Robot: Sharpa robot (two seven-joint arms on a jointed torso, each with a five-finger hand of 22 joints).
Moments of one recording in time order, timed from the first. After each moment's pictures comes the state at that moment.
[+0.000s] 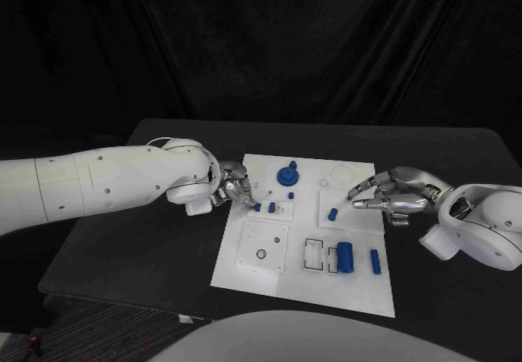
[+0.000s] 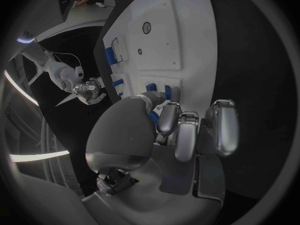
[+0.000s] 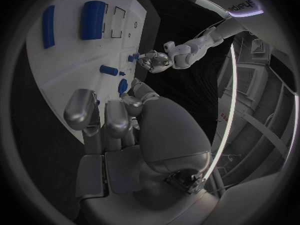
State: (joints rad) left arm 1.29 -0.89 -0.21 1.57 -0.88 0.08 -0.45; left_hand 1.31 -0.06 0.47 0.14 0.48 0.92 0.11 0.31 0.66 1.35 0.02 1.28 1.31 1.47 -0.03 1.55 1.31 0.04 1.42 0.08 1.36 1.31; right arm 1.28 -0.99 -0.21 1.70 -0.66 -0.14 -0.08; right_hand 1.41 0.02 0.12 0.04 0.20 0.77 0.12 0.30 0.19 1.29 0.02 1.07 0.93 1.46 -0.06 1.22 0.93 0.09 1.44 0.05 1.02 1.31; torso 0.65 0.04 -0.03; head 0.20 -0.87
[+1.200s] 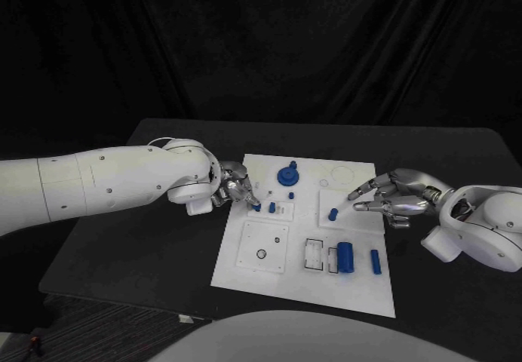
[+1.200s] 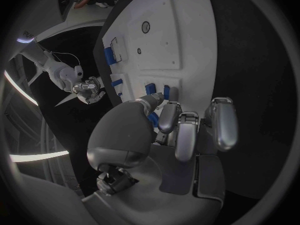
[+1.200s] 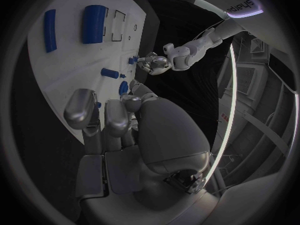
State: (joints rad) left arm 1.29 -0.89 -0.21 1.56 -0.88 0.08 -0.45; left_hand 1.19 -0.01 0.41 0.09 0.22 0.90 0.09 0.32 0.67 1.32 0.02 1.27 1.31 1.47 -0.03 1.54 1.31 0.05 1.40 0.09 1.32 1.31; right arm 1.28 -0.99 -0.21 1.70 -0.66 -0.11 -0.08; right_hand 1.41 0.02 0.13 0.04 0.22 0.77 0.12 0.31 0.18 1.28 0.02 1.05 0.89 1.46 -0.06 1.22 0.92 0.09 1.44 0.05 1.02 1.31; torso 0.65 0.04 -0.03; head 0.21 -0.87
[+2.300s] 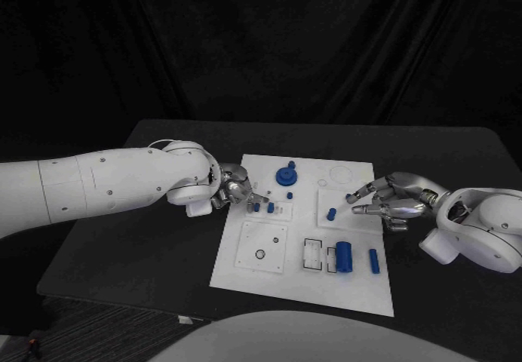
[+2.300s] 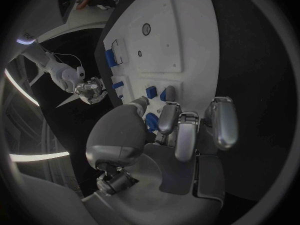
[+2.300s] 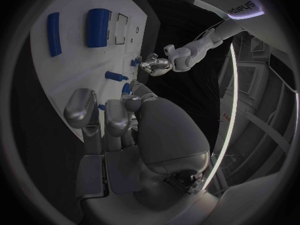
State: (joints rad) left arm 1.28 -0.88 -0.21 1.55 -0.88 0.09 -0.43; left_hand 0.97 0.00 0.16 0.28 0.09 0.92 0.08 0.41 0.74 1.32 0.01 1.30 1.31 1.47 -0.03 1.54 1.31 0.05 1.40 0.08 1.30 1.31; right arm 1.27 -0.99 -0.21 1.69 -0.66 -0.10 -0.08; right_hand 1.42 0.02 0.13 0.05 0.23 0.77 0.12 0.31 0.18 1.28 0.02 1.04 0.88 1.46 -0.06 1.21 0.92 0.09 1.43 0.05 1.01 1.31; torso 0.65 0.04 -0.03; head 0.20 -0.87
